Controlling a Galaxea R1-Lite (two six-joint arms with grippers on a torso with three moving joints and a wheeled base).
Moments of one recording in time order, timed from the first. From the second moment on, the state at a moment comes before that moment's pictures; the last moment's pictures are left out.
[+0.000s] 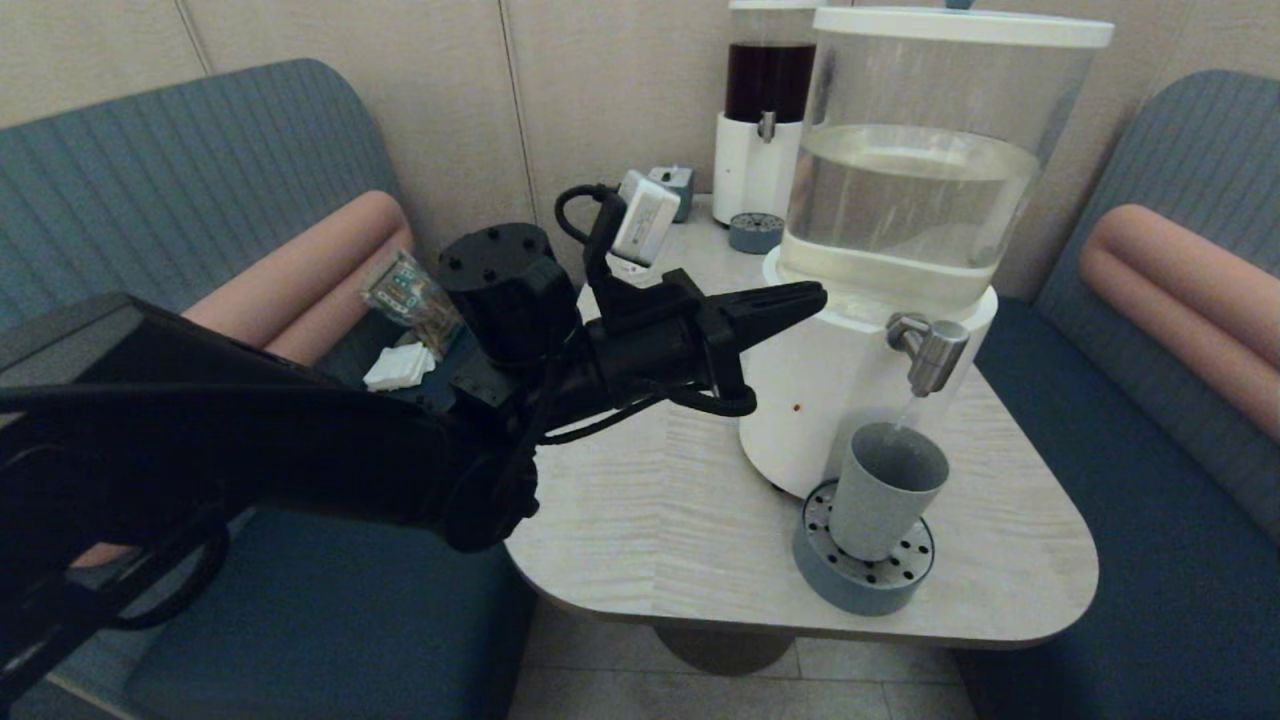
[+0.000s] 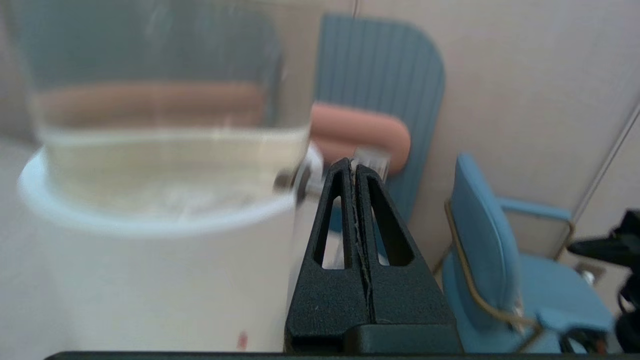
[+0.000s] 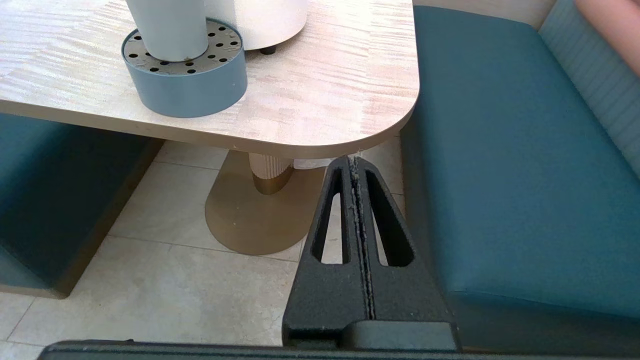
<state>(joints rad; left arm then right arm) -0.63 2.07 -1.24 -1.23 -0.68 -0.21 0.00 0.00 -0.01 0.04 0.01 -0.04</state>
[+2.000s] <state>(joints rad) -0.78 2.37 -1.44 -1.52 -0.49 -0.29 0.00 0.00 -0.01 0.04 0.01 -0.04</state>
